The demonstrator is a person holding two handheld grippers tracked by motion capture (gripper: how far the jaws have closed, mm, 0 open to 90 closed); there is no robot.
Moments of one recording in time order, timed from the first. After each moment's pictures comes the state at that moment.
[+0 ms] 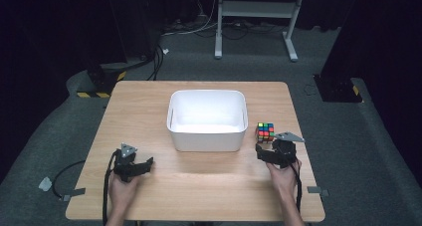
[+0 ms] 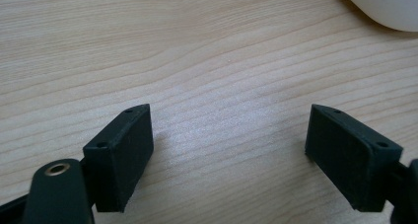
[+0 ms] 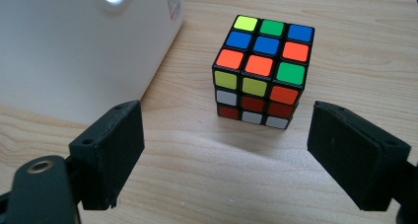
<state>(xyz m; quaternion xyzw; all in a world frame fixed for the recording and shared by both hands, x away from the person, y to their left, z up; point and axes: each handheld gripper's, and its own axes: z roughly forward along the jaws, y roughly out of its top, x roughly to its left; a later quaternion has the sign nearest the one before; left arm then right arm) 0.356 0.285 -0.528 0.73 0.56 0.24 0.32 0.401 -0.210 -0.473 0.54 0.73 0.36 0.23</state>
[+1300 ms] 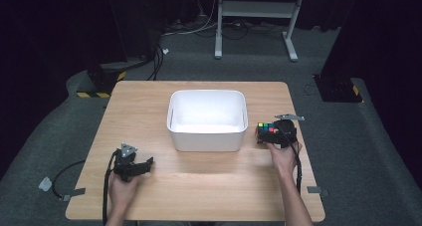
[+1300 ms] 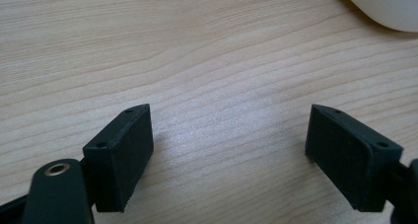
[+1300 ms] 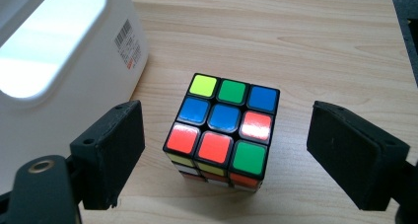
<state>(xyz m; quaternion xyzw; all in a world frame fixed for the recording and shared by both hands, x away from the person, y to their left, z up) 0.356 0.285 -0.528 0.73 0.56 0.24 0.32 0.459 -0.215 -0.458 0.56 0.72 0.34 0.22</state>
